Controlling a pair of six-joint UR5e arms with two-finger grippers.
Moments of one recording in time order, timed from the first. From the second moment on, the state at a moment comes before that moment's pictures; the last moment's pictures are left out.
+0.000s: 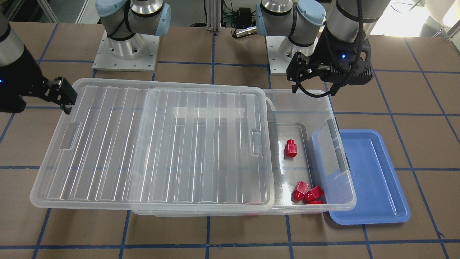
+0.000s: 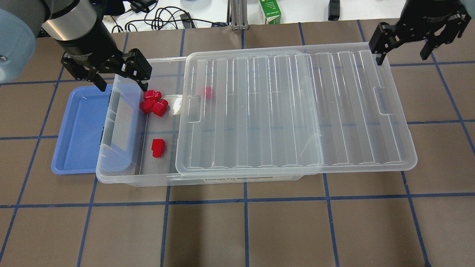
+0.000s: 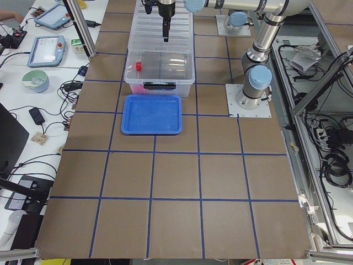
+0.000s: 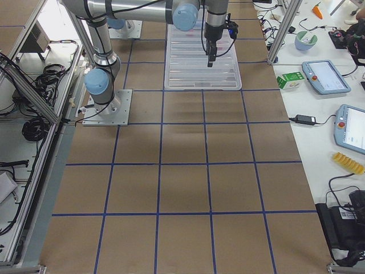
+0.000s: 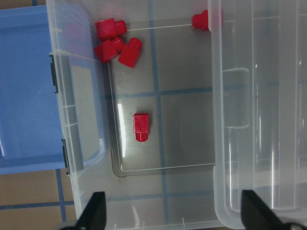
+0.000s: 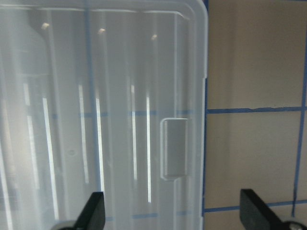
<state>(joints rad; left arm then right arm) -1.57 -1.58 -1.53 -1.60 1.57 0.06 1.46 -1.48 1.41 -1.53 -1.65 -0.11</state>
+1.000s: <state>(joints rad) -1.55 -1.69 -1.74 -1.34 1.57 0.11 1.52 -1.60 1.52 -1.54 -1.55 0.02</state>
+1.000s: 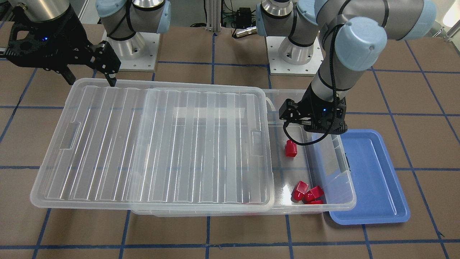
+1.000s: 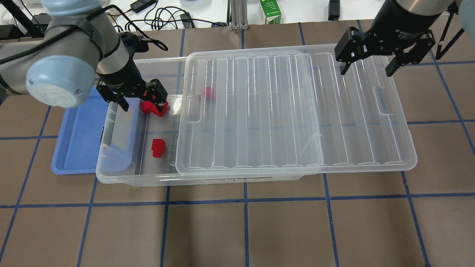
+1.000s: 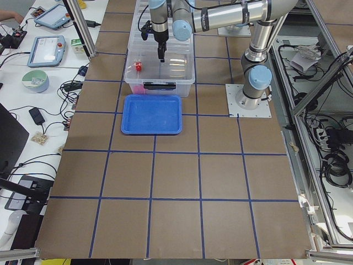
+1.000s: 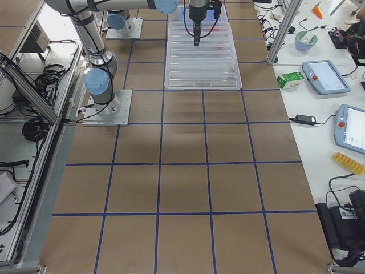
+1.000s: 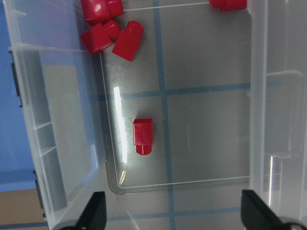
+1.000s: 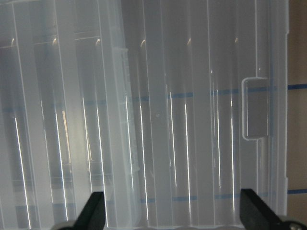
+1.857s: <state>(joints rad) -1.53 -1.72 -1.88 -1.22 1.57 -0.06 1.56 -1.53 1.44 -1.56 -1.56 0.05</state>
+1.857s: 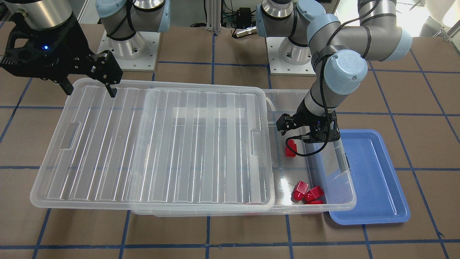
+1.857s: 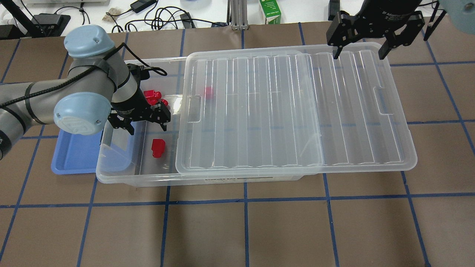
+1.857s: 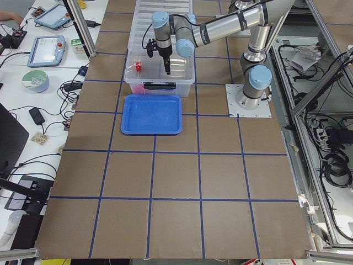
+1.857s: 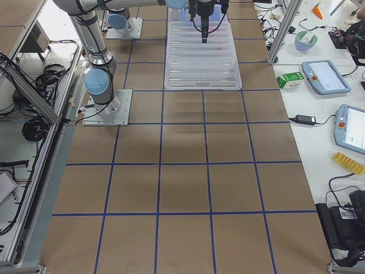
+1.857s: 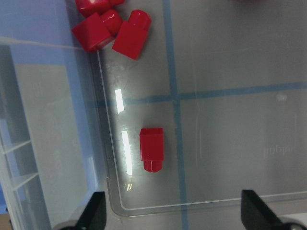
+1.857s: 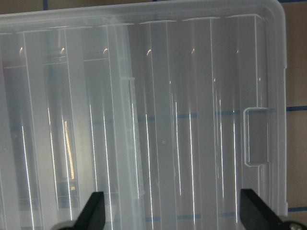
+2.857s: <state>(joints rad) -1.50 -1.80 -1.97 -1.10 1.57 -0.02 1.57 -1.53 1.44 -1.54 -1.57 0.05</state>
